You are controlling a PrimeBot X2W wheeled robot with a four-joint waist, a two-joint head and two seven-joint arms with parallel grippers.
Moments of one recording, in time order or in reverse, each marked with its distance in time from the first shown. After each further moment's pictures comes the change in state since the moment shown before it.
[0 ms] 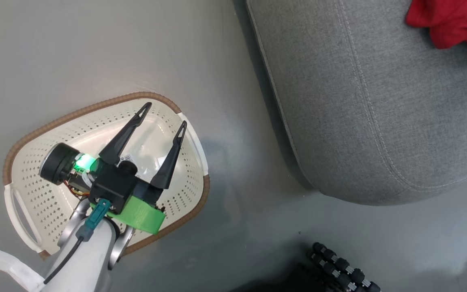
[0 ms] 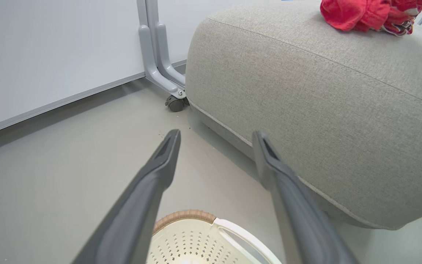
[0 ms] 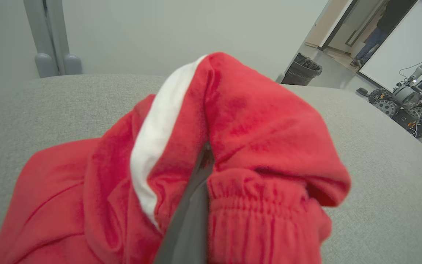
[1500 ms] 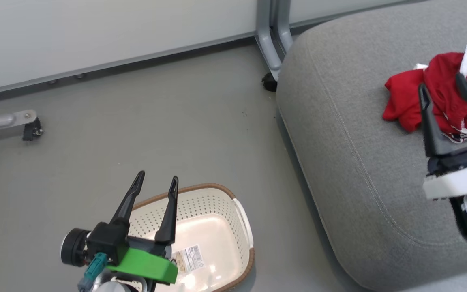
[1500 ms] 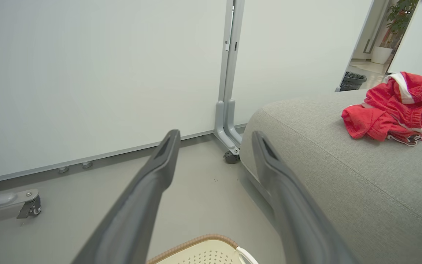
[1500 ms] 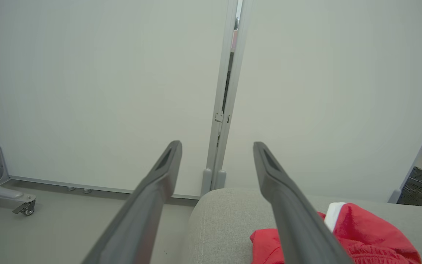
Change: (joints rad) left arm 0.302 -0.238 0.198 0.012 -0.058 0.000 0.000; right arm 0.597 -0.005 0.234 -0.693 0.094 0.000 0.000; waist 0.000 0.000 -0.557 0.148
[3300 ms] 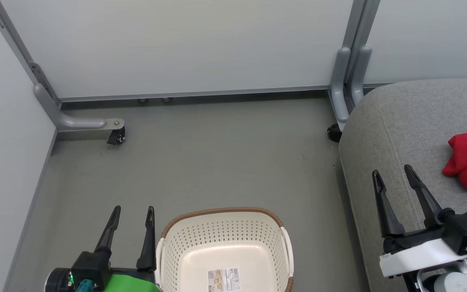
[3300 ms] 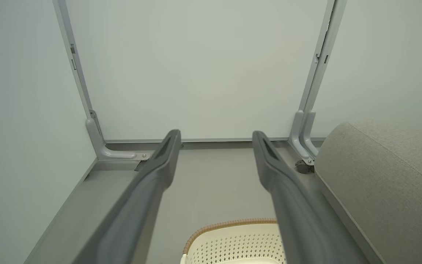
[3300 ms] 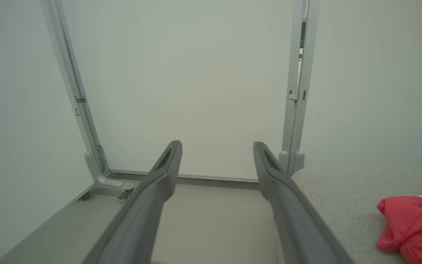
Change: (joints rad) left arm 0.128 -0.005 0.097 0.020 0.000 0.049 0.000; right arm 0.330 0.269 -0.021 -0.079 -0.105 0.000 0.000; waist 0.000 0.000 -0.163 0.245
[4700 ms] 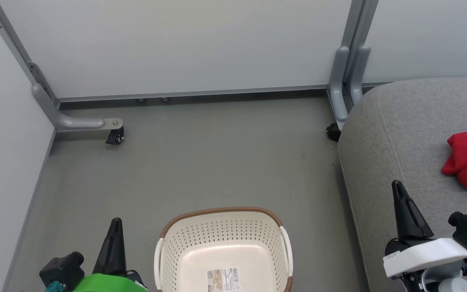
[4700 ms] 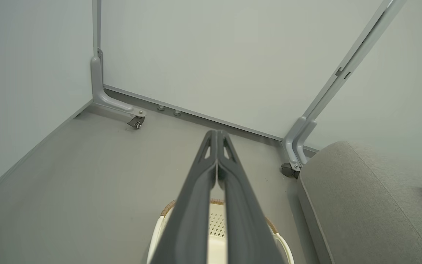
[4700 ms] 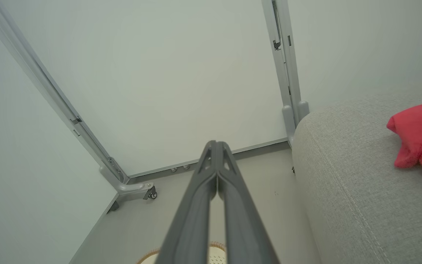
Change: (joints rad) left arm 0.001 0.002 0.041 0.067 -0.290 0.001 0.061; right arm 0.005 0.026 -0.020 0.077 0.267 0.000 0.059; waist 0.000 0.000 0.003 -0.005
